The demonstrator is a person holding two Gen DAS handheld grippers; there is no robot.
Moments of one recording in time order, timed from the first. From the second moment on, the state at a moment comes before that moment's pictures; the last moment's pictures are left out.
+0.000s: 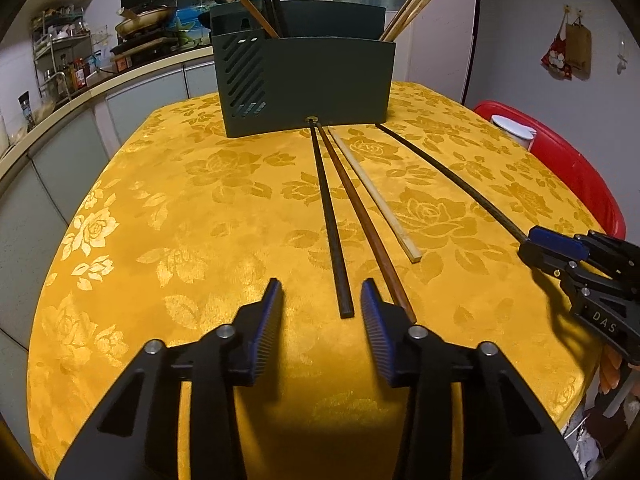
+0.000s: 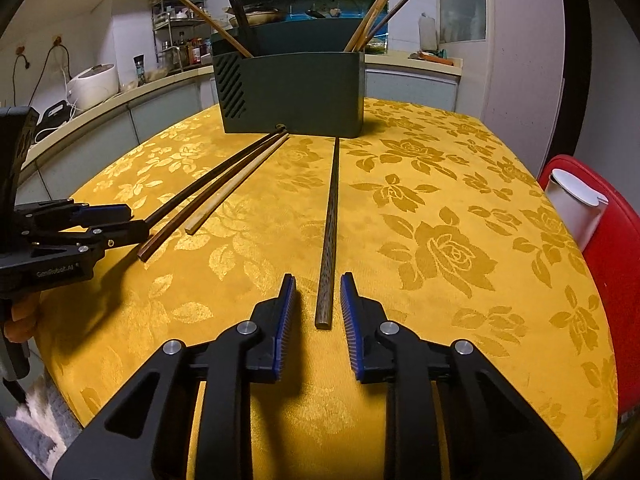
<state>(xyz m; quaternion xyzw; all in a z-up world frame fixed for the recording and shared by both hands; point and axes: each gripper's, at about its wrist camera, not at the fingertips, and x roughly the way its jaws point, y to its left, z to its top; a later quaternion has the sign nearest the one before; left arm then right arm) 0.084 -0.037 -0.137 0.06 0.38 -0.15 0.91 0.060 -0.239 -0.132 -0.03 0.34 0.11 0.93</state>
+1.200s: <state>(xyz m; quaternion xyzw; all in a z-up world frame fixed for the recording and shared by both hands) 0.061 -0.011 0.017 0.04 0.23 -0.16 0.96 0.042 -0.257 0.007 0.02 0.21 0.14 0.97</state>
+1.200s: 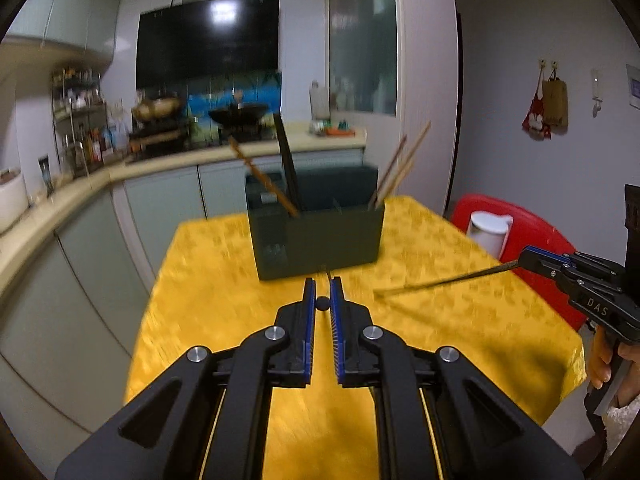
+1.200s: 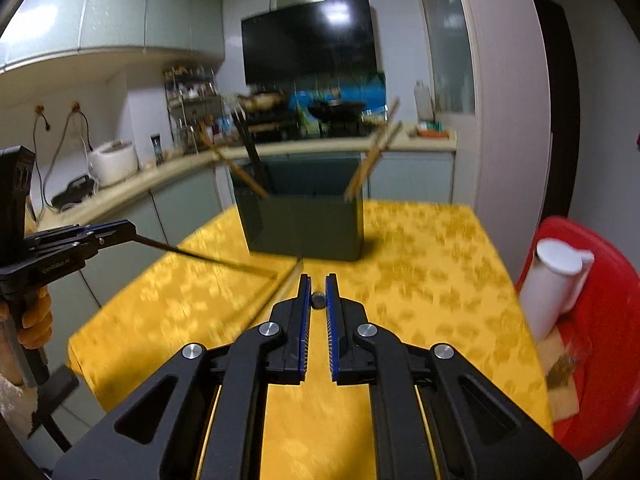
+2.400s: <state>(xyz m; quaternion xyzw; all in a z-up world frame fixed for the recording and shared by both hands) 0.166 -0.023 0.115 0.03 0.25 -0.17 0.95 0.160 -0.244 0.117 0.04 0.22 0.16 0.96</state>
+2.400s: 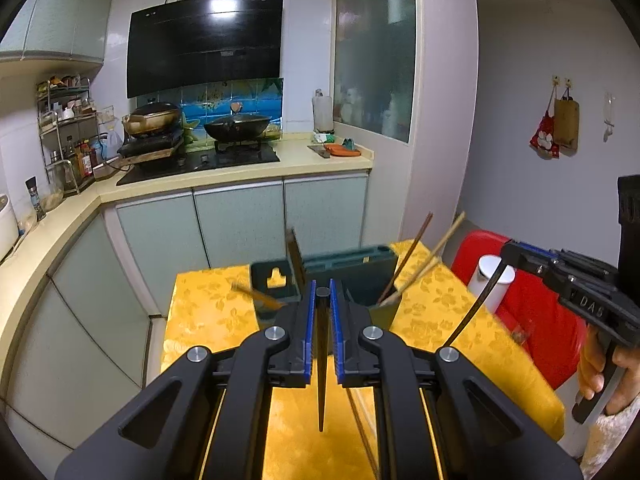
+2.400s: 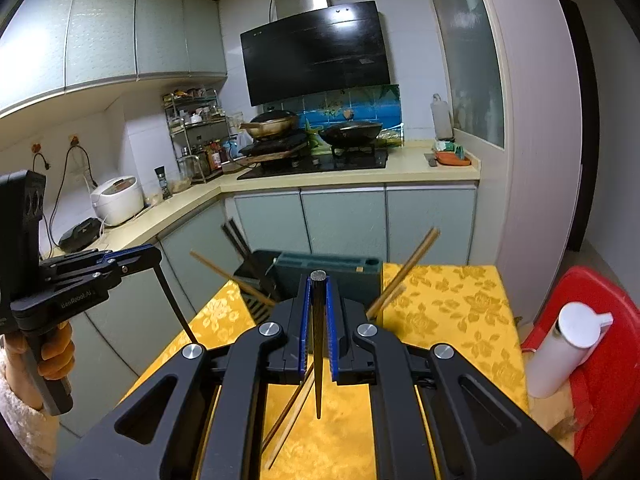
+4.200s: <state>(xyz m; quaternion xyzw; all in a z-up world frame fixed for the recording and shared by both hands) 0.264 -0.063 0.128 -0.01 0.20 -0.09 0.98 0.264 -0.222 0.113 0.02 0.22 0.08 0.97</state>
